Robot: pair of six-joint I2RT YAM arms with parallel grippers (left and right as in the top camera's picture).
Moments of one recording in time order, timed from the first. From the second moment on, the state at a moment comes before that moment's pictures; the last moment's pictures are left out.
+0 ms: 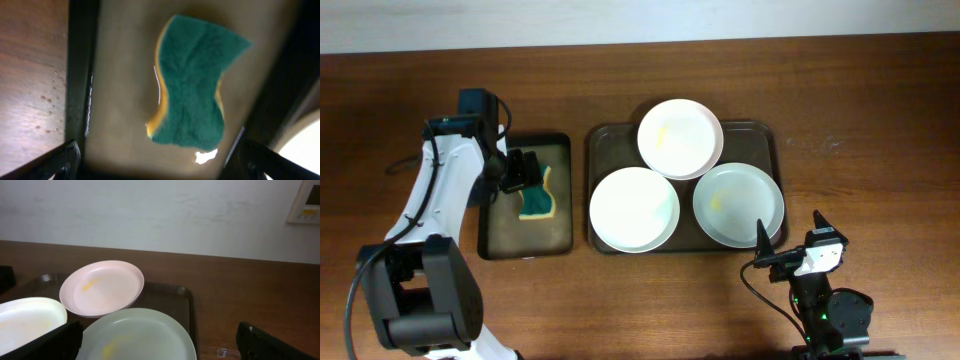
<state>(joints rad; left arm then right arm) 0.05 1.83 1.40 -1.04 -0.01 -0.26 0.04 0.01 0.01 -0.07 -0.08 -0.03</state>
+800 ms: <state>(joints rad) -0.01 1.83 1.32 -0.94 0.05 -0.27 0.04 0.01 0.01 -0.07 -0.08 -0.03</state>
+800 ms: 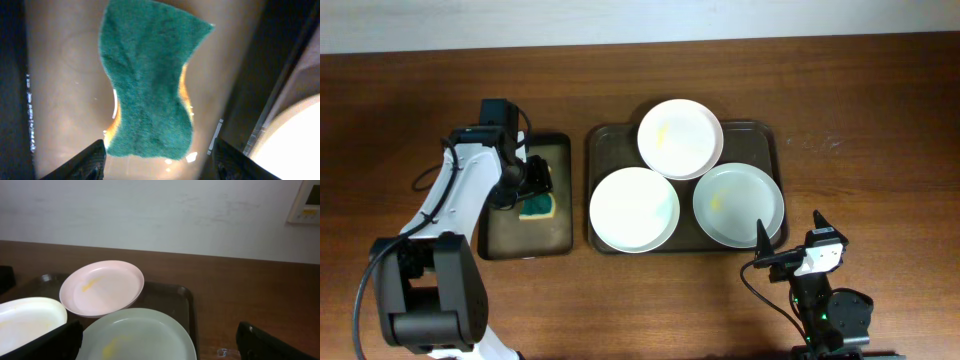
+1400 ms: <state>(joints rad) -0.02 1.83 1.10 -0.65 0.02 -0.28 0.04 0.01 0.01 -0.07 -0.08 -0.03</state>
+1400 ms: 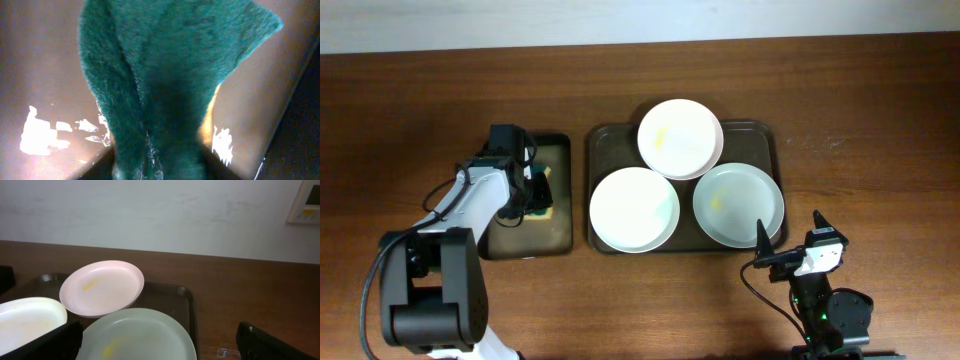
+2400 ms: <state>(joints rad) -0.01 1.84 1.08 -0.40 -0.03 -0.28 0.04 0.01 0.01 -0.07 -0.08 -0.03</state>
